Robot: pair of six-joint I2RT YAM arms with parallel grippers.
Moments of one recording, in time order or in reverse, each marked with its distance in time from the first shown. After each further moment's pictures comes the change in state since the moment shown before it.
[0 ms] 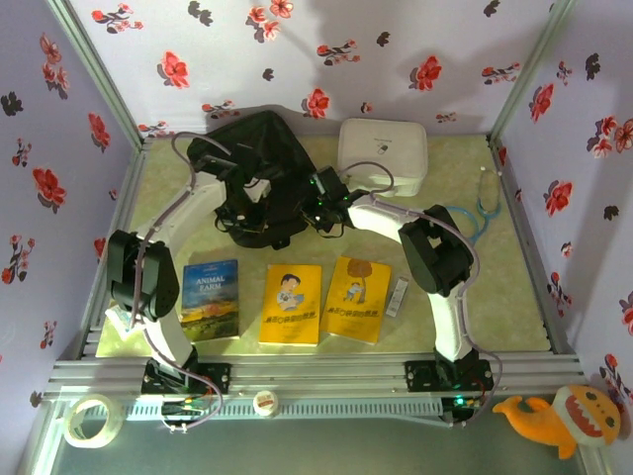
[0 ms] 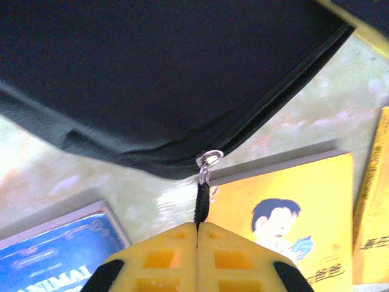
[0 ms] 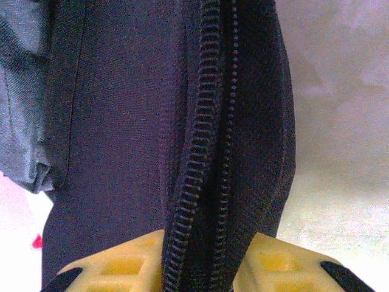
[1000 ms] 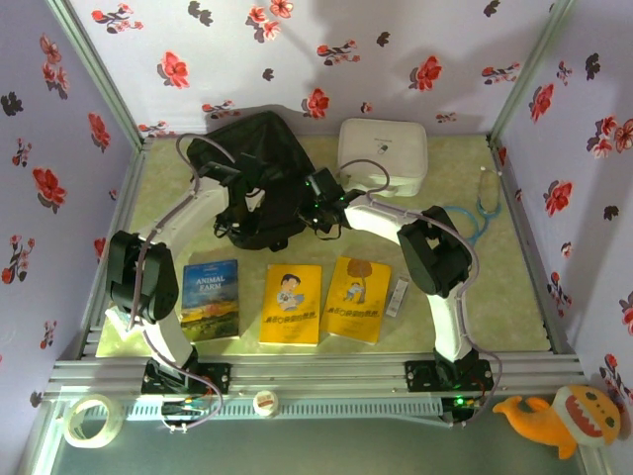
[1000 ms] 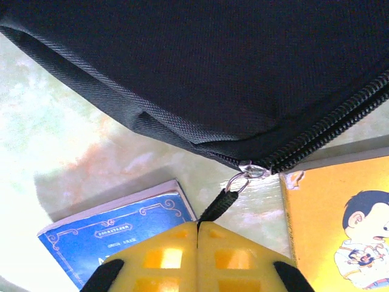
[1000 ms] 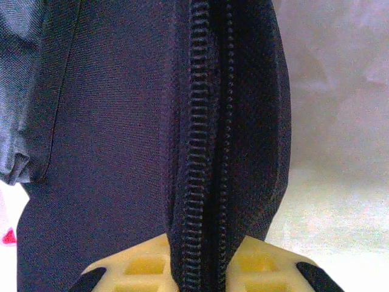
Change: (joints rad) left arm -0.015 -0.007 -0.061 -0.021 -0.227 0.058; right arm 0.021 0.000 0.024 -0.053 0.046 -0.075
